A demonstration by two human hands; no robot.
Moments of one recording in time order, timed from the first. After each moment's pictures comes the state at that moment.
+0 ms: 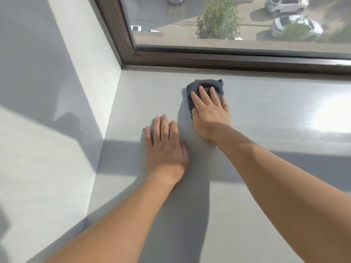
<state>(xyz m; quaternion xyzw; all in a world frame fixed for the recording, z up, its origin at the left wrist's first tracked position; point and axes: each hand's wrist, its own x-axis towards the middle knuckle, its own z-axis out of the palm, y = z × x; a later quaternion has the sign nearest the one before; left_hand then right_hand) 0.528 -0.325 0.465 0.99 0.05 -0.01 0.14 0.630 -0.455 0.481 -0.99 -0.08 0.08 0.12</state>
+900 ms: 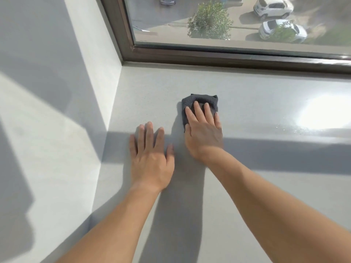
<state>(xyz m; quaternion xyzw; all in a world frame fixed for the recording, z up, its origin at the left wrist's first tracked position) 0.492 -0.262 0.465 0.99 0.04 0.00 0.12 0.568 -0.408 0.481 -0.99 -0.04 0.06 0.12</state>
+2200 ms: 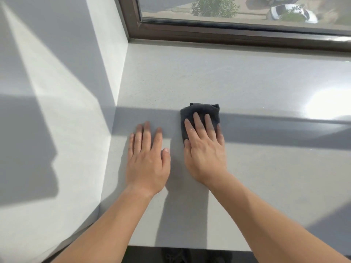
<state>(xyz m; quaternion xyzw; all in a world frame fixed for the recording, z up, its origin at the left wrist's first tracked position) 0.404 -0.206 0.483 0.99 0.02 -0.01 0.14 0.438 -0.366 0.493 -0.99 -0.07 0.05 0.11</state>
